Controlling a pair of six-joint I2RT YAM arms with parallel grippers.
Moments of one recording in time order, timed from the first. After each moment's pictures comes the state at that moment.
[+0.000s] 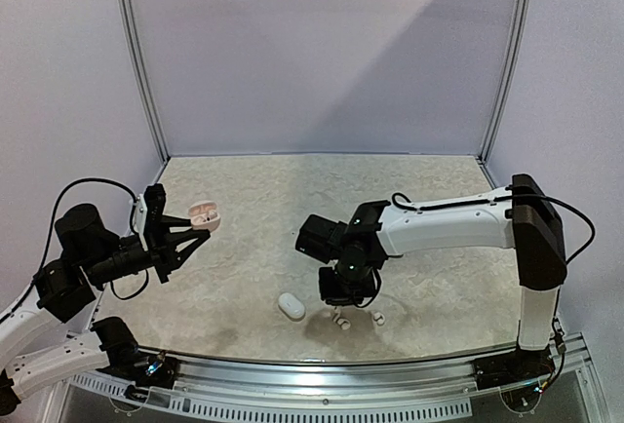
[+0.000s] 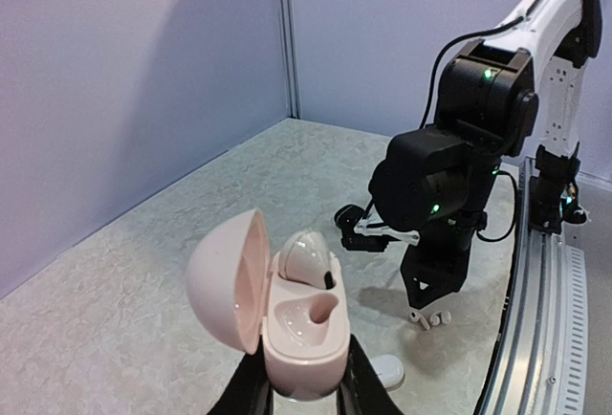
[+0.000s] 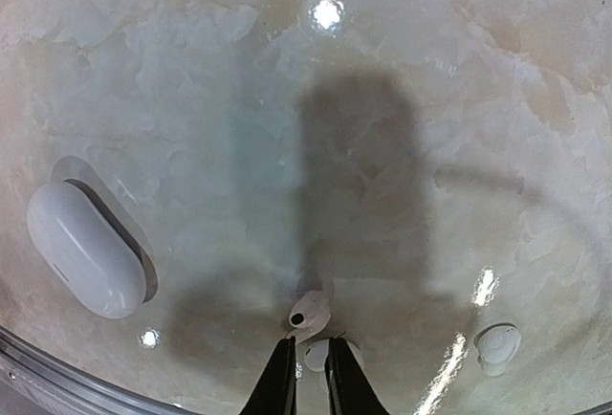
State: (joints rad) left arm -0.70 0.43 0.47 -0.15 0.26 0.07; right arm 1.15 2.00 1.51 -0.91 0.06 1.08
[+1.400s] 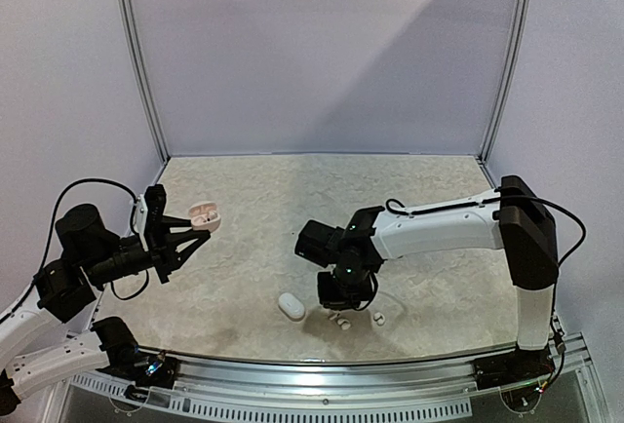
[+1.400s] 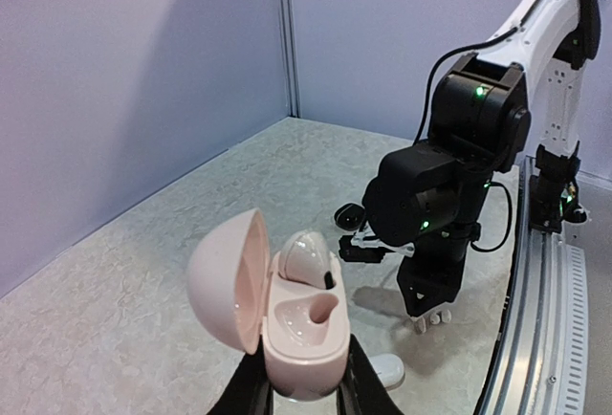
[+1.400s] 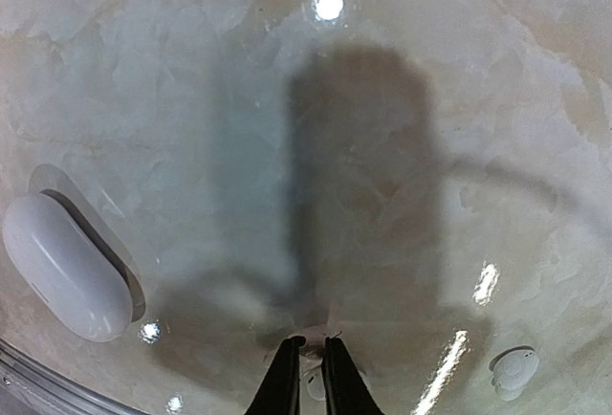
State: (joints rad) left arm -0.70 0.43 0.47 -0.15 0.26 0.07; right arm 1.14 2.04 1.49 -0.87 0.03 1.07
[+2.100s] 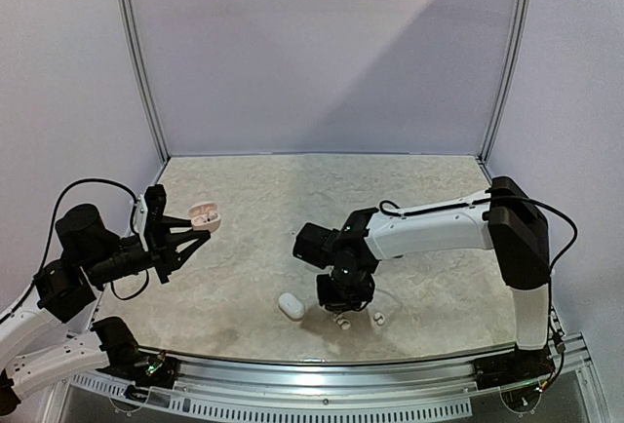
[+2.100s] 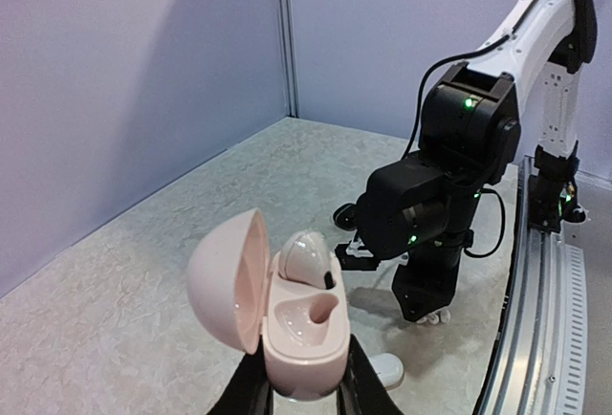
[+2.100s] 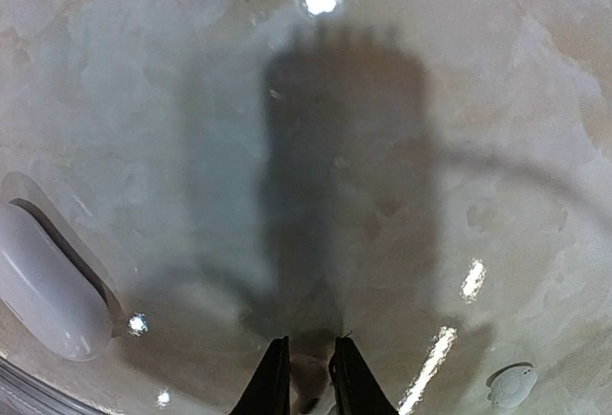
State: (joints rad) left arm -0.70 0.43 0.47 -0.15 0.26 0.07; right arm 1.13 2.08 1.52 -0.89 0.02 1.04
